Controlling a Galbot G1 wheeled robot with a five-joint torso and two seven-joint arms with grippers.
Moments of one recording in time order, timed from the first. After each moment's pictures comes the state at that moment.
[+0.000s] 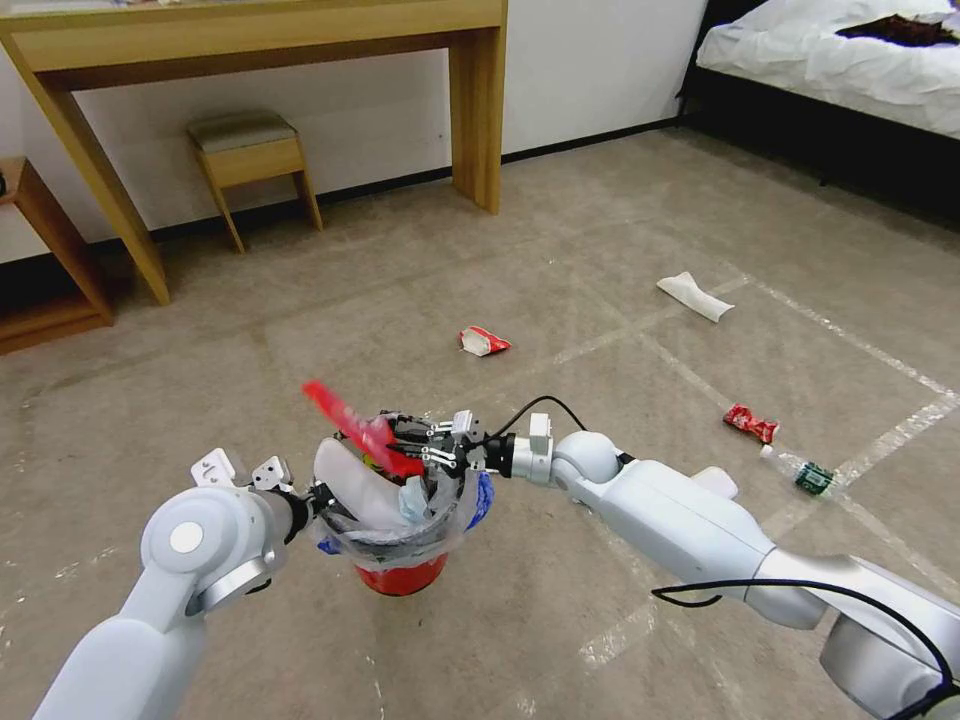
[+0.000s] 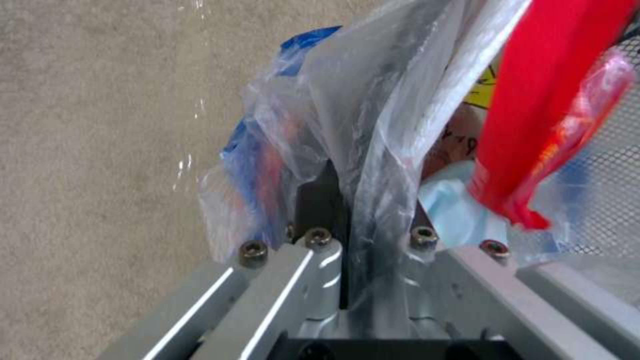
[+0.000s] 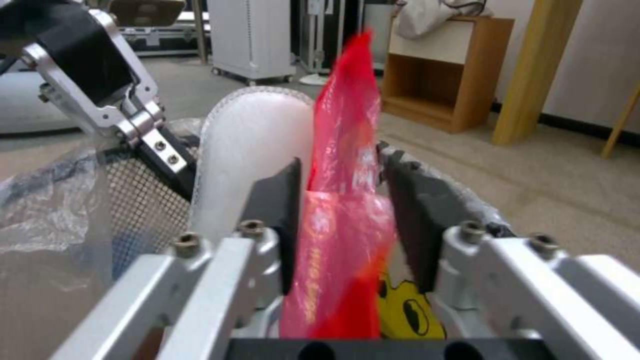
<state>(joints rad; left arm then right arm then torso) 1.14 -1.05 -0.45 -2.14 -1.79 0.59 -1.24 -0.35 1.16 -0.59 1.17 0.74 0.30 -0.70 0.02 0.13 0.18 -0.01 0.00</state>
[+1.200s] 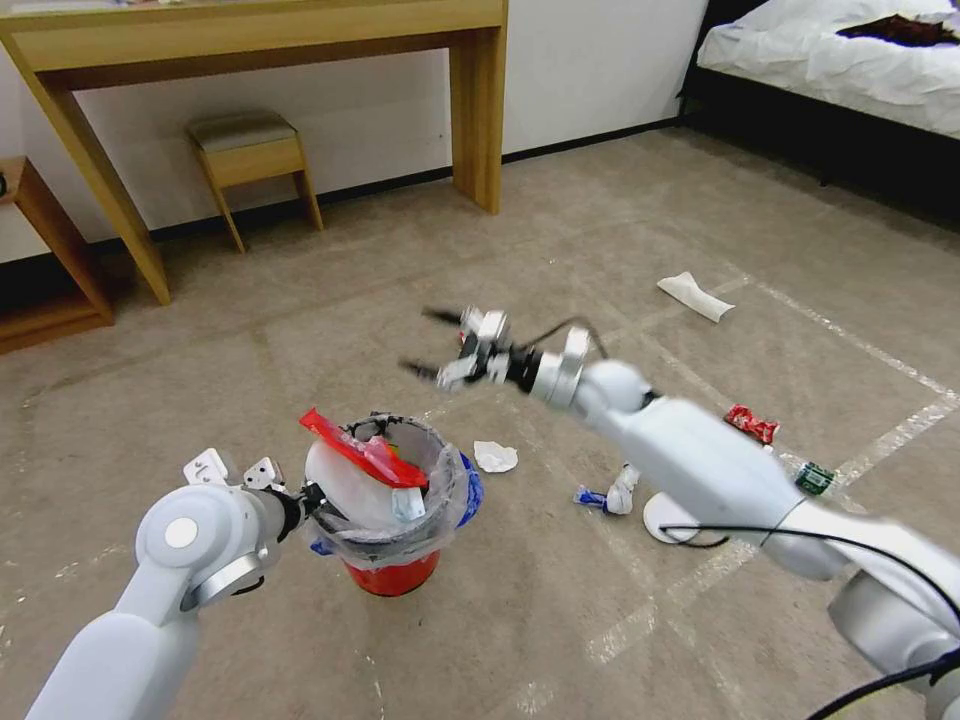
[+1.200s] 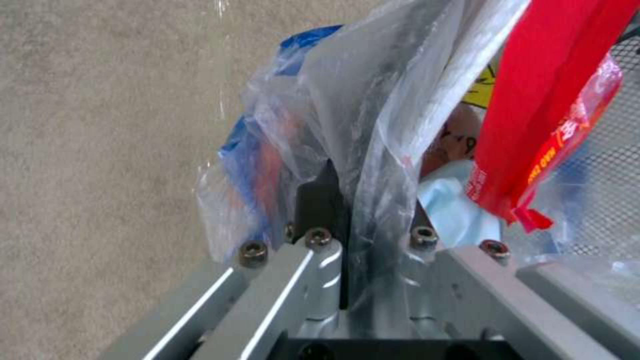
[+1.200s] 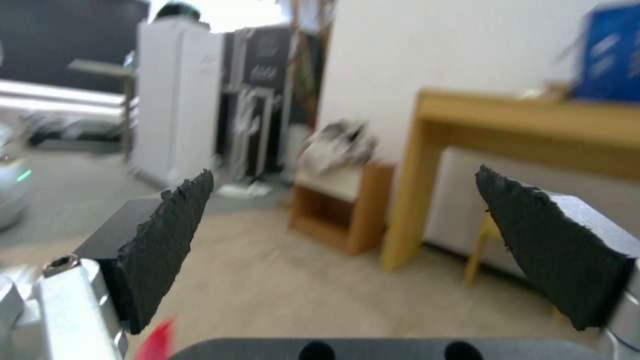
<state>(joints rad) 1.14 -1.04 -0.47 -2.10 -1.80 0.59 -1.24 -0.19 1.07 -0.36 1.26 0.92 0.30 -0.69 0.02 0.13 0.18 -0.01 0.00</state>
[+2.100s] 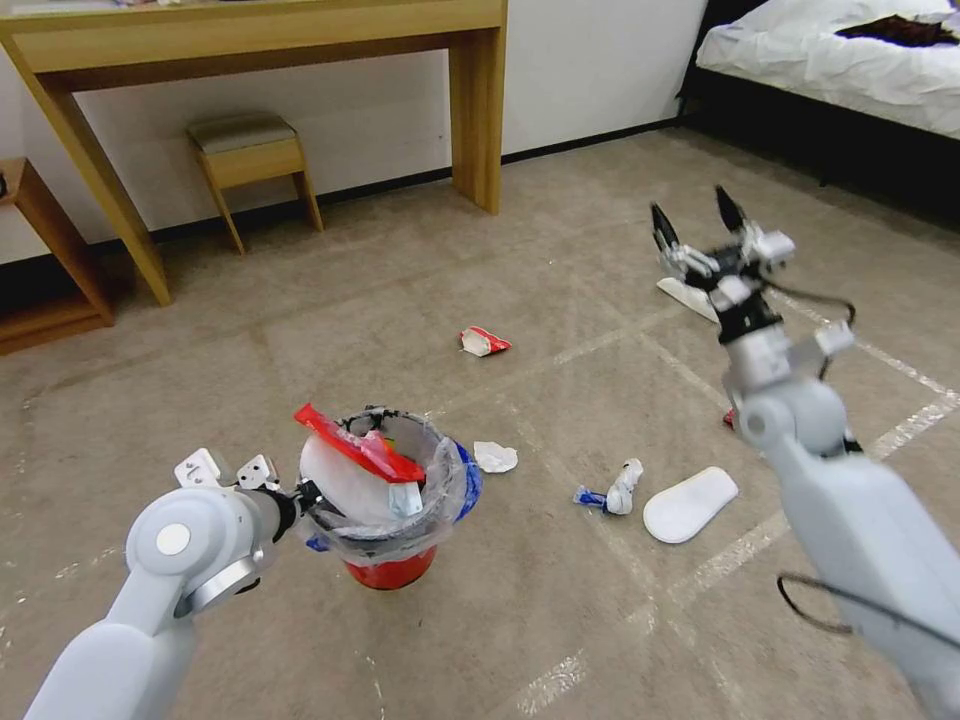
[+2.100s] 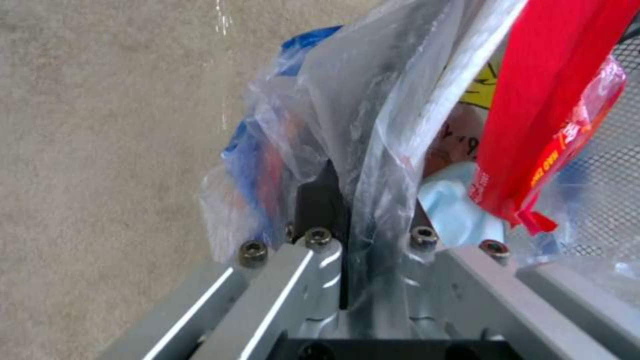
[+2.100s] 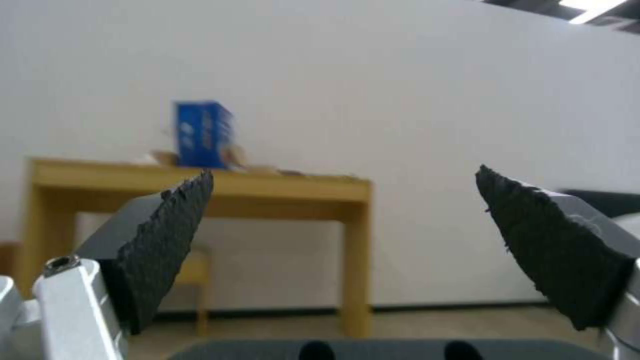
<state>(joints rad) 1.17 -1.05 -0.50 -2.15 -1.78 0.58 -1.24 -0.88 0.98 0.43 1.69 0.62 0.35 -0.14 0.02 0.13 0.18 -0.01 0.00</state>
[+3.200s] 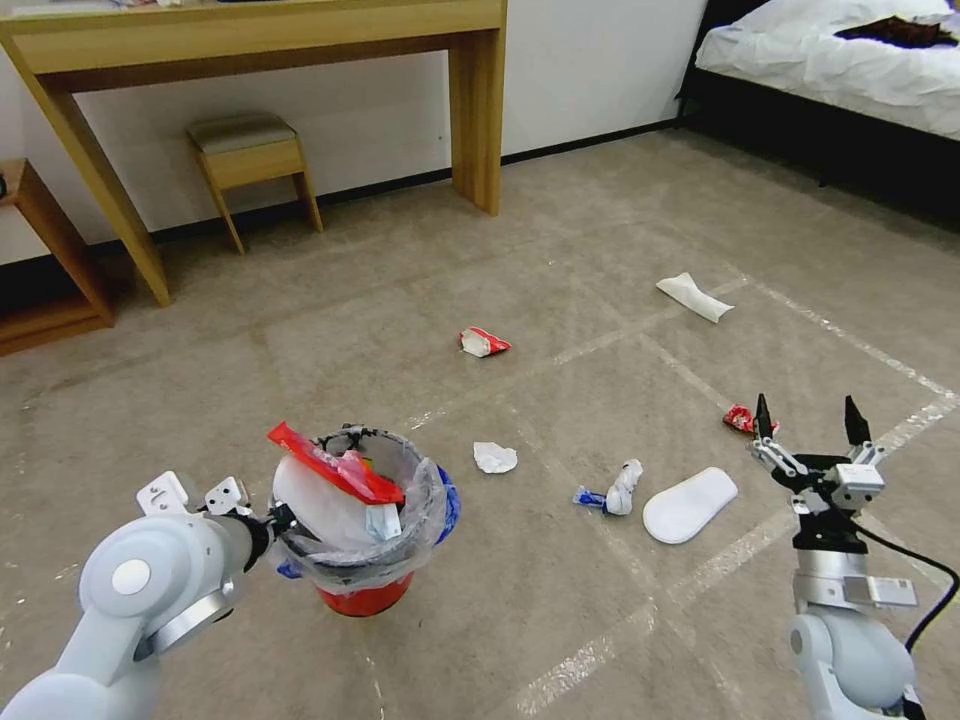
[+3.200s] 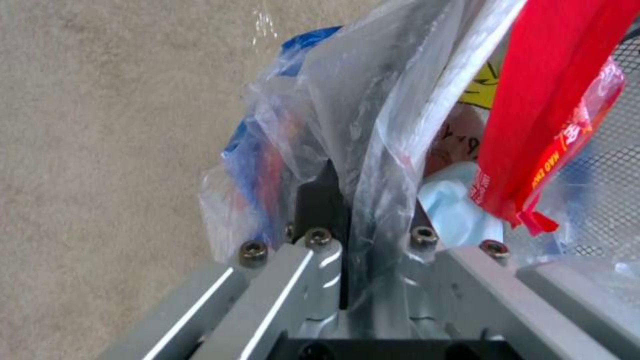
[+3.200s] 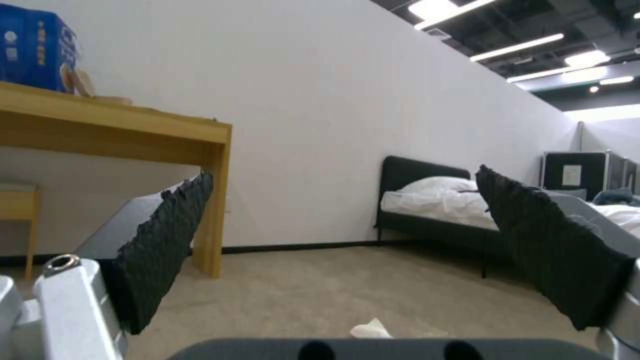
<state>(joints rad) 1.27 -1.03 -0.57 -2.24 -1.79 0.60 -1.29 -1.41 1.35 0.85 1.79 0.29 0.57 -0.15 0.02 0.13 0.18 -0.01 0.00</state>
